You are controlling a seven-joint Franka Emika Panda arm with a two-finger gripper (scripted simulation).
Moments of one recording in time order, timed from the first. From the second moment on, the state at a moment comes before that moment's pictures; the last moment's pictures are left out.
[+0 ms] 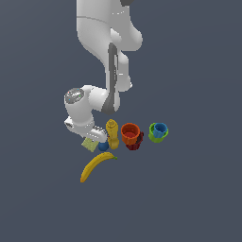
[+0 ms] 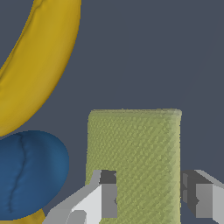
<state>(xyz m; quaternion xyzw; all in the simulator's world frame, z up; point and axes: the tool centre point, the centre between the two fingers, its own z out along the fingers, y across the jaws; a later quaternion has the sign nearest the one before) -0.025 -0.165 0.044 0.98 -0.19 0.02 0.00</state>
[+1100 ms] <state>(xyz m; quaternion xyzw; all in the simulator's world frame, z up) -0.054 -0.099 0.210 0.98 -0.18 0.01 0.00</state>
